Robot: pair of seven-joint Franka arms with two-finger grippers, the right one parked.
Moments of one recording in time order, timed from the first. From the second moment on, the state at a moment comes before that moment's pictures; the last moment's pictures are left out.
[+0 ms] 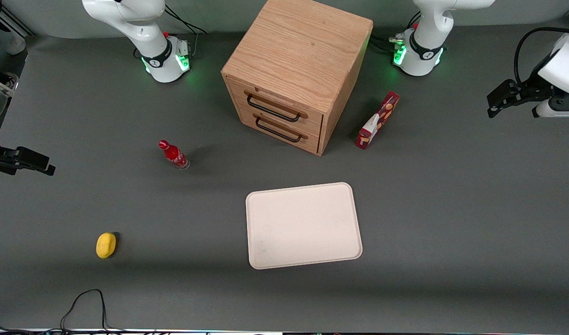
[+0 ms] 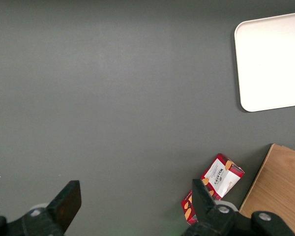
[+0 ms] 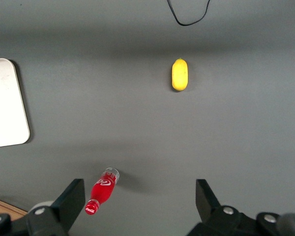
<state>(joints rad) -0.11 -0.18 0.04 -1.79 0.03 1.64 -0.05</state>
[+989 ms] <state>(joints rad) -0.13 -0.27 -0.22 -2.18 0.00 1.68 0.10</state>
